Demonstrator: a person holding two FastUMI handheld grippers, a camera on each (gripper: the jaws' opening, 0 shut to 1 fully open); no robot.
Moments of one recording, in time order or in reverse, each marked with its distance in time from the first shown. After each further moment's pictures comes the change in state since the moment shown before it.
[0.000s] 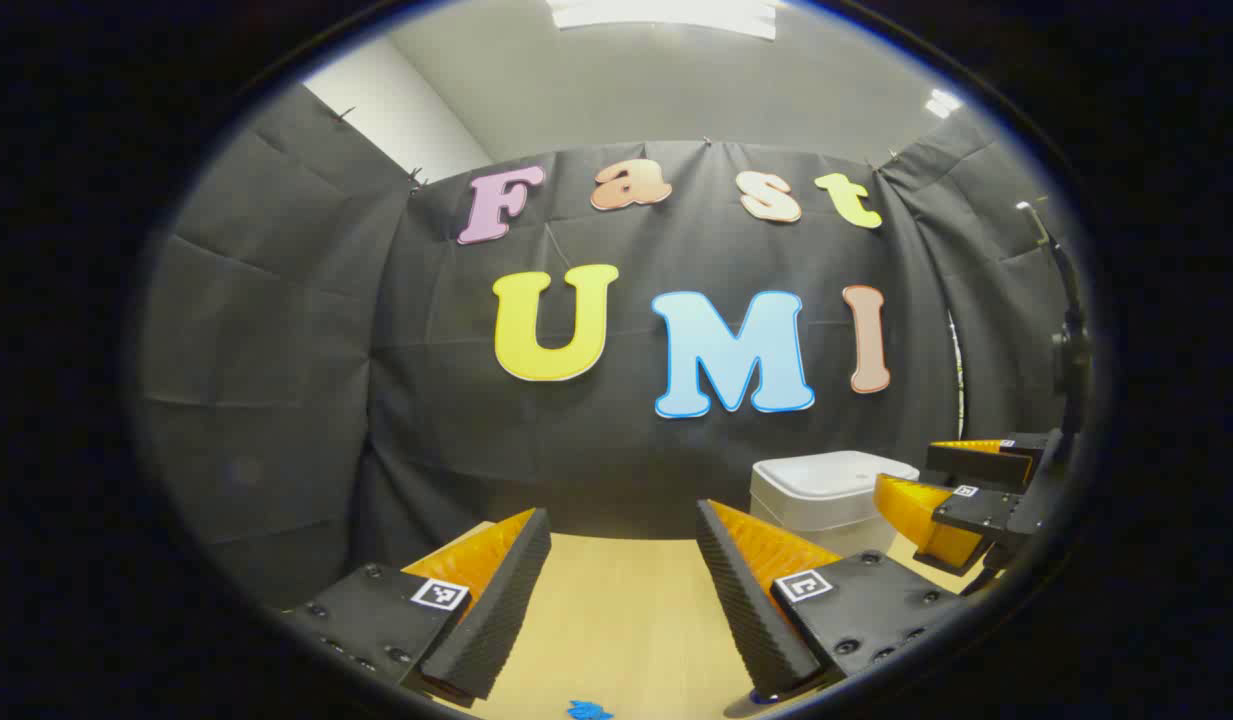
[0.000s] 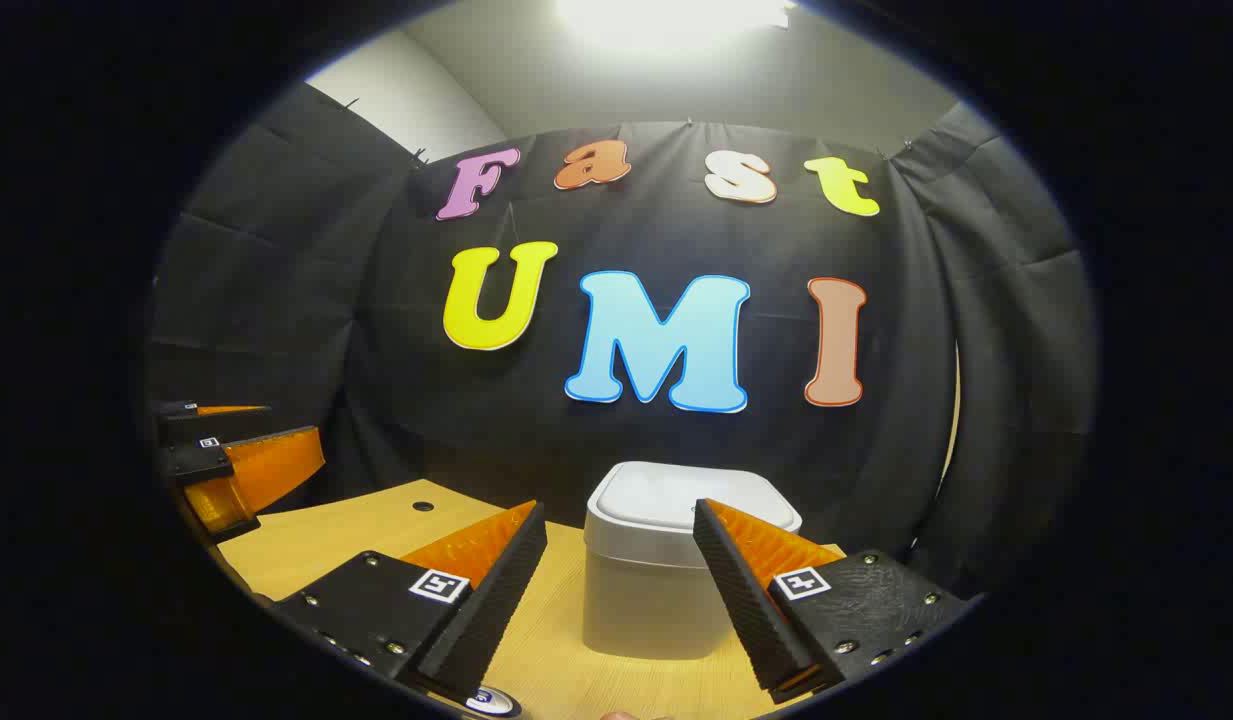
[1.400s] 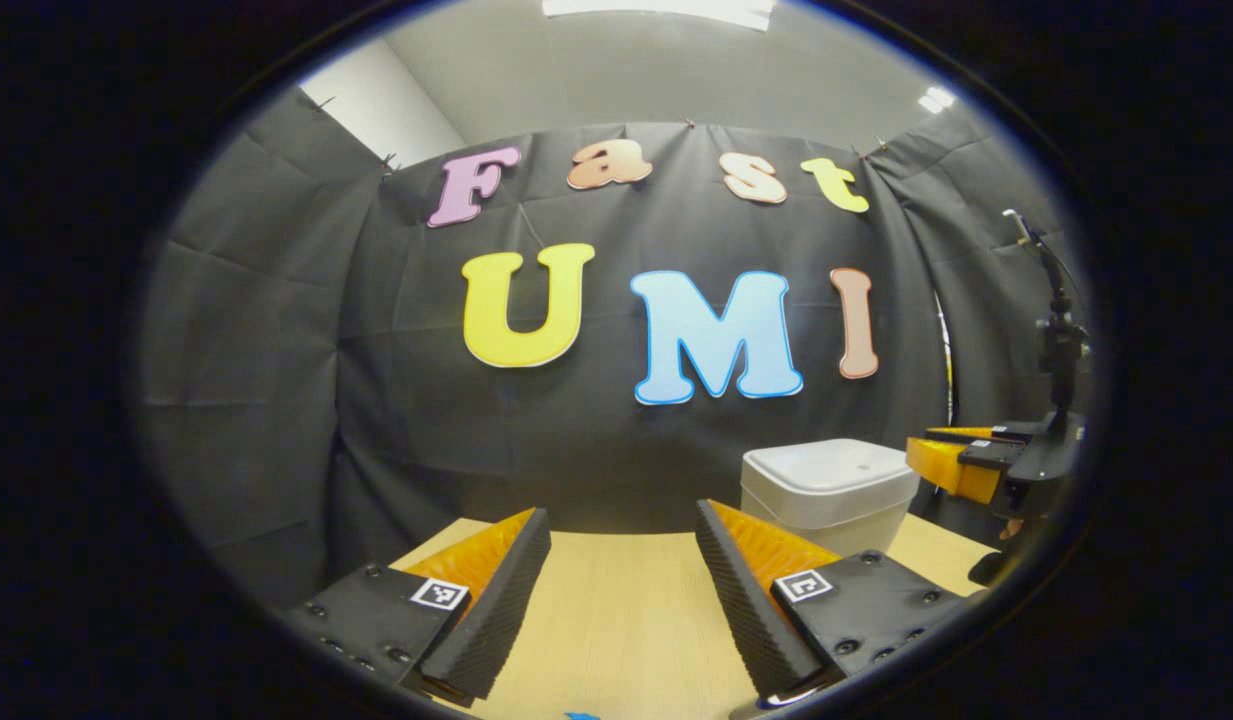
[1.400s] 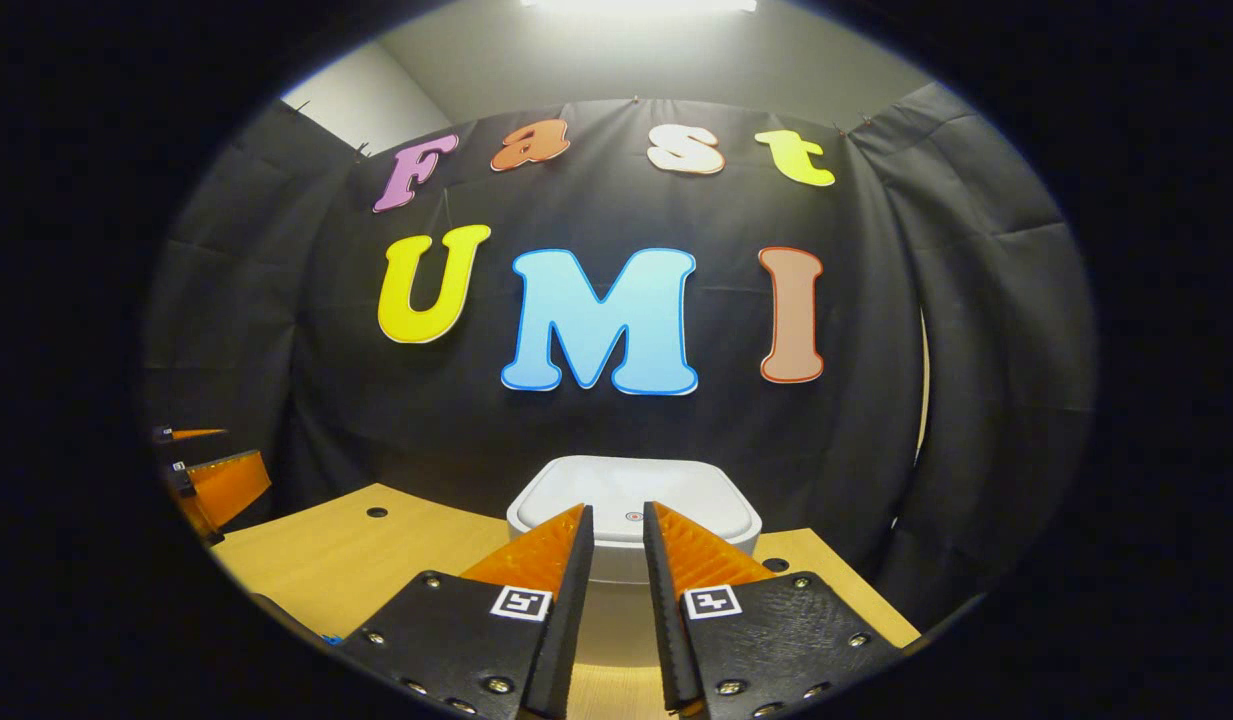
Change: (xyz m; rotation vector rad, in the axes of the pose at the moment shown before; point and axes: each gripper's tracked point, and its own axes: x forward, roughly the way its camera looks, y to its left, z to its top) left arm 0.046 -0.006 -0.021 0.009 0.060 -0.058; right arm 0.048 -0.049 -0.017 0.070 0.065 -0.114
